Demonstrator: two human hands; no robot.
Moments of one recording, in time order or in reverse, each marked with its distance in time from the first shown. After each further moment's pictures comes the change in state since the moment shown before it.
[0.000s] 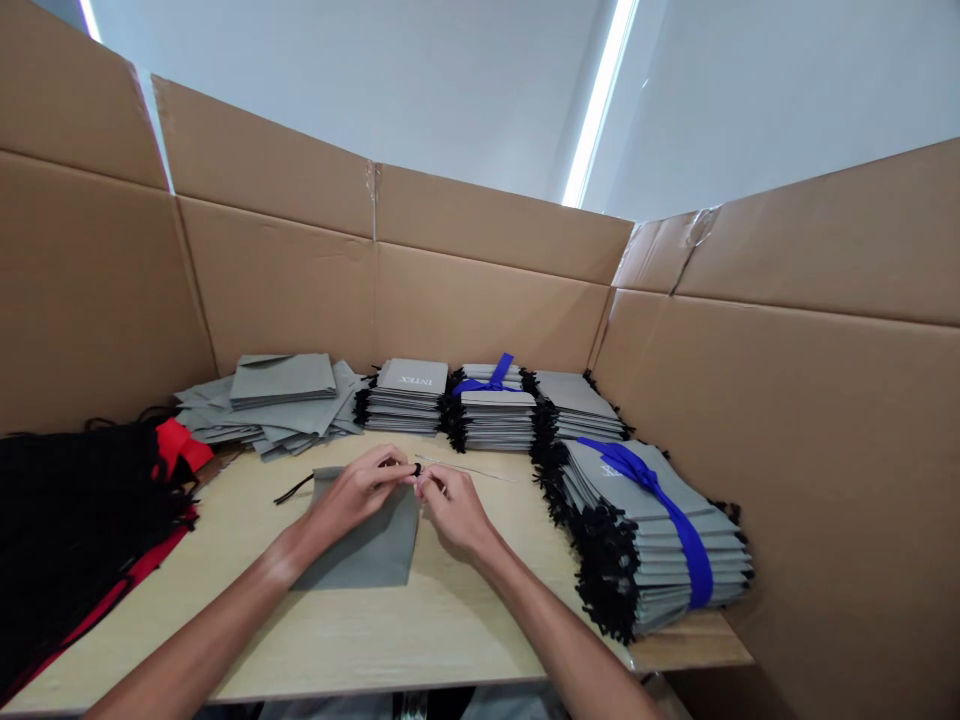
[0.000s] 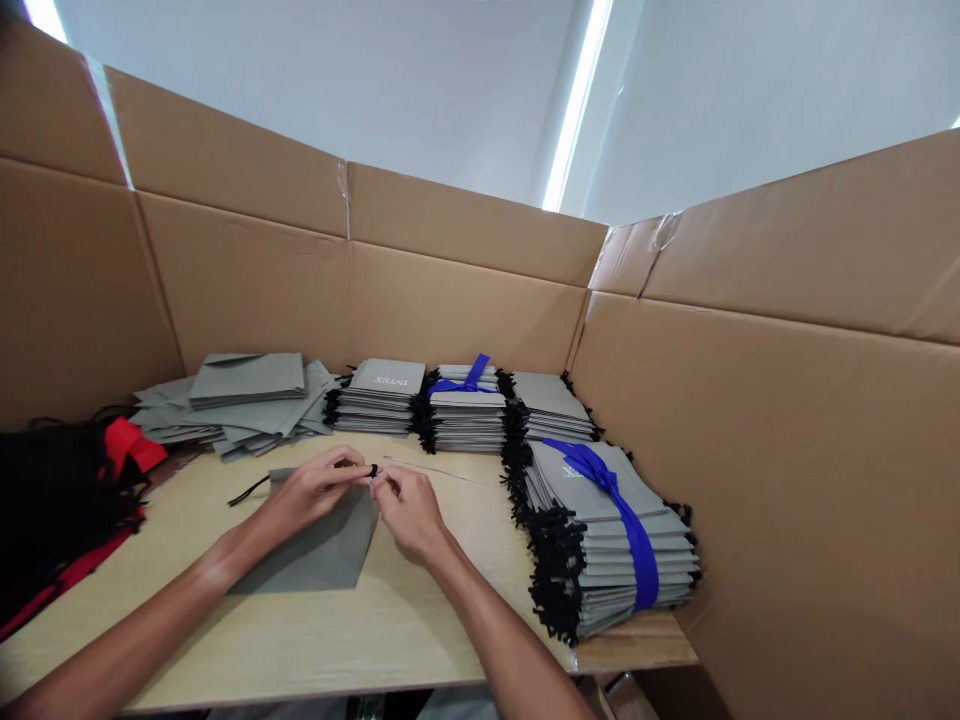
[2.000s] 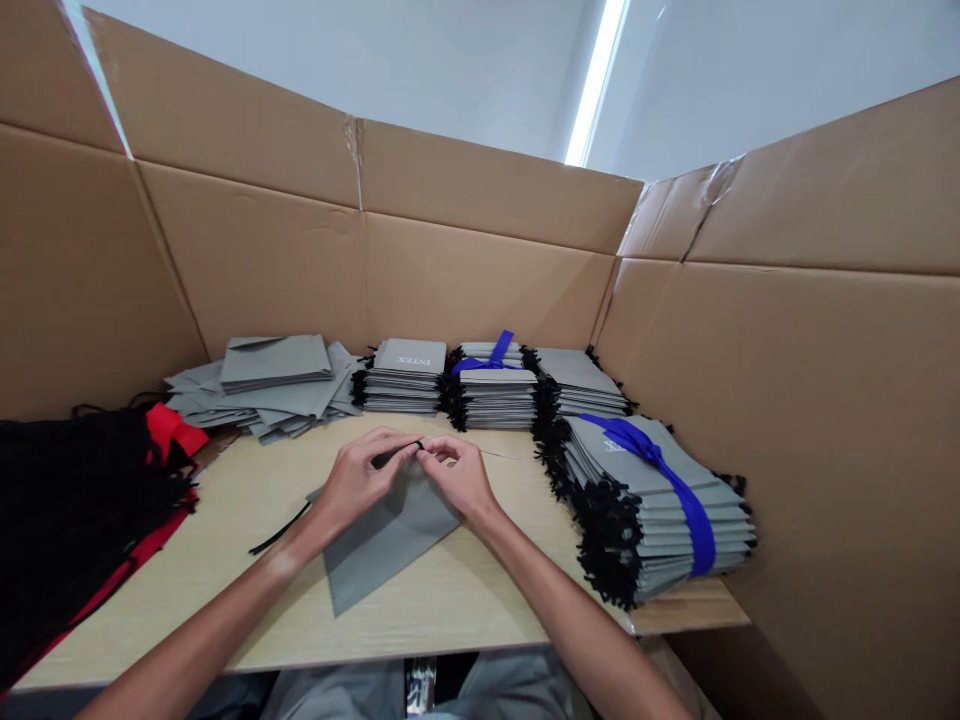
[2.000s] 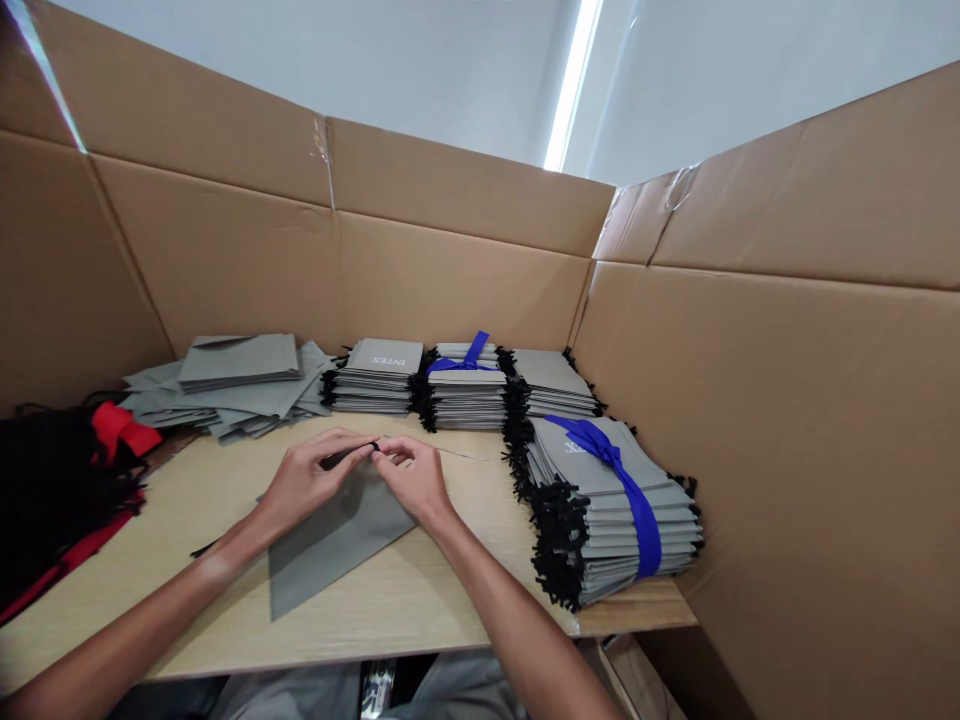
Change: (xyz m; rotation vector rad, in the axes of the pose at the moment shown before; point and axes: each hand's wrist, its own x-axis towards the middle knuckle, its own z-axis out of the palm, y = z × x) left_hand 0.005 0.028 0.012 -0.026 0.147 -0.284; right_hand 0.007 0.017 0.009 0.277 0.191 0.070
